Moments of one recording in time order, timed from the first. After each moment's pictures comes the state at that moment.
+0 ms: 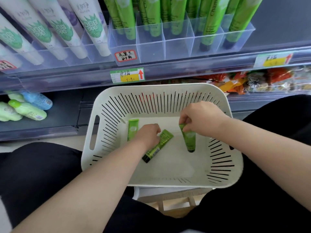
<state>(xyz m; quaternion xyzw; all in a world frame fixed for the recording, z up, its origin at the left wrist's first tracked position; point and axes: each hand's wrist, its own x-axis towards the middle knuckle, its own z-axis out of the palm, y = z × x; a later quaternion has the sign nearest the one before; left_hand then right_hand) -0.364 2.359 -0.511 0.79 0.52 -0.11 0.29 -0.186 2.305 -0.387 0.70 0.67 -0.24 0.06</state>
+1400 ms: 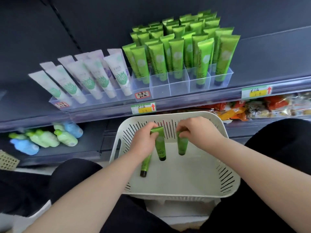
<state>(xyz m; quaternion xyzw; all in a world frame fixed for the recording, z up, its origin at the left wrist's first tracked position) -0.388 2.356 -0.401 0.77 0.54 0.19 0.29 -0.196 2.299 -0.361 0.68 0.70 -0.17 -0.12</state>
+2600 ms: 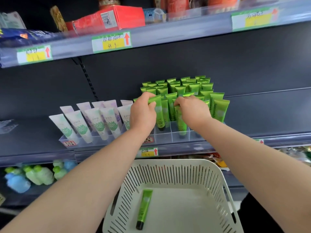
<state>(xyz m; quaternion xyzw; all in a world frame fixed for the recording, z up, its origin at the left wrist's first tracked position) -0.328 2.439 -0.221 0.72 0.52 0.44 0.14 -0.164 2.418 -0.237 0.71 0.67 0.13 -0.21</state>
